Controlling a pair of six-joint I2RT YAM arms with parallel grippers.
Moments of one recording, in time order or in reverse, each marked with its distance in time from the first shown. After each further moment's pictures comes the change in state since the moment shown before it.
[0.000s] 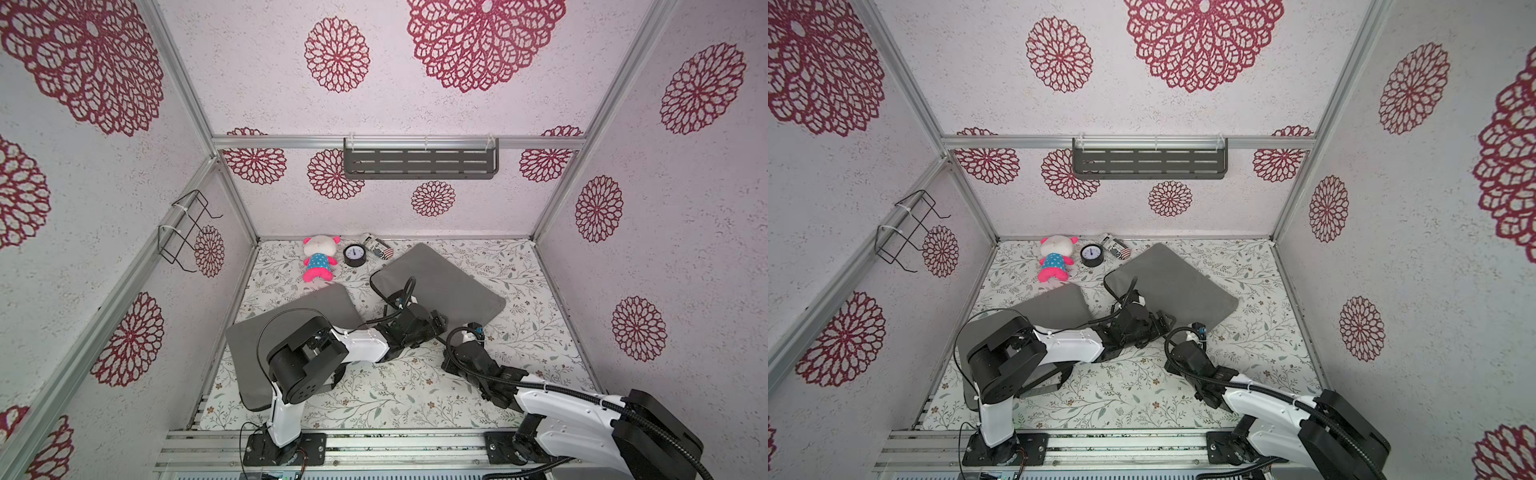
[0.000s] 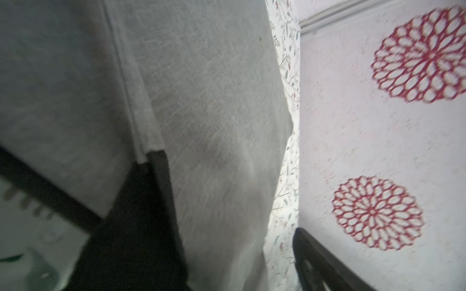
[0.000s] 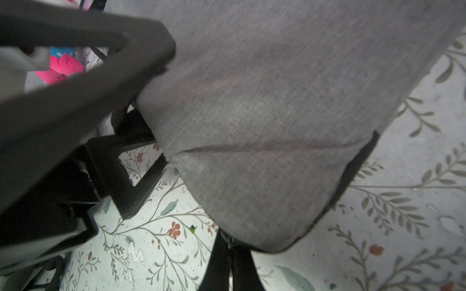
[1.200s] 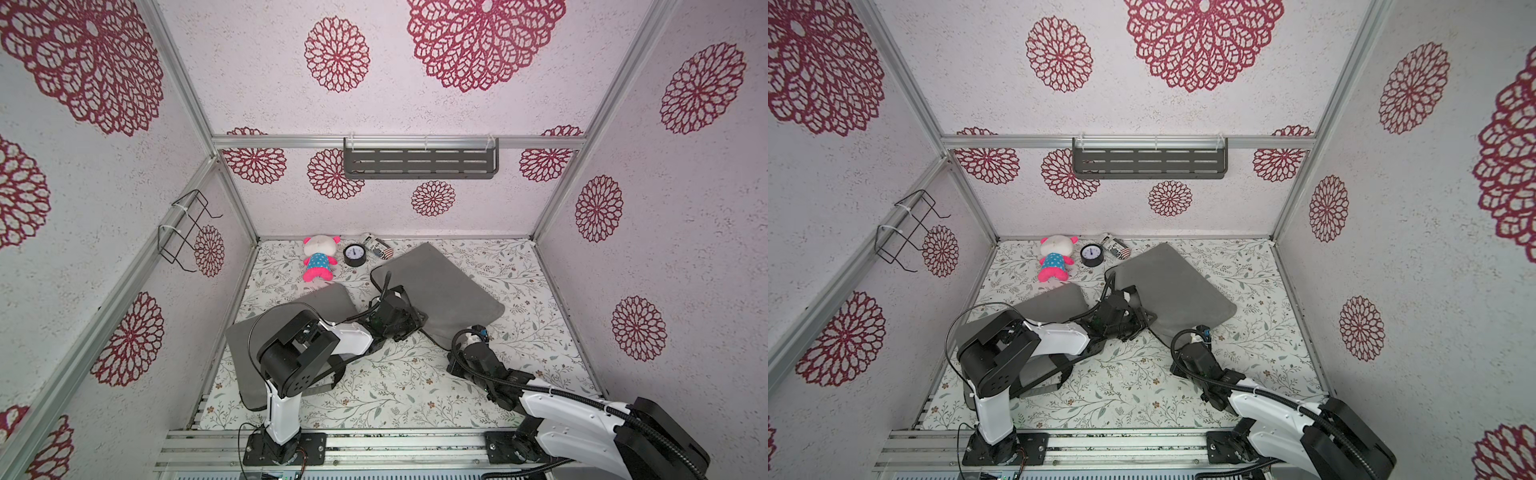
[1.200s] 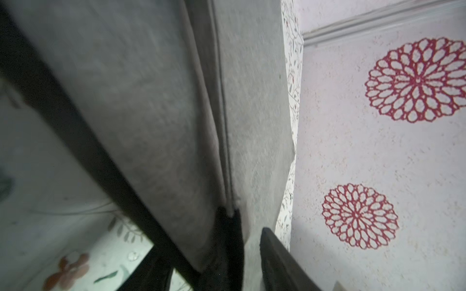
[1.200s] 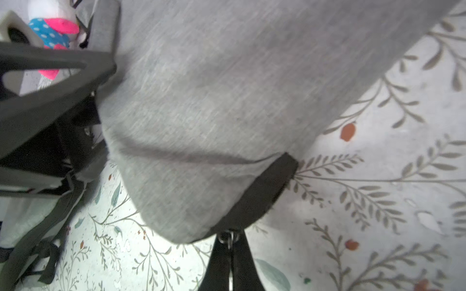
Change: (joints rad) left arm 0.148 -0.037 -0.112 0.059 0.143 0.043; right arm -0.051 -0.032 -0.050 0.016 -0.086 -0.065
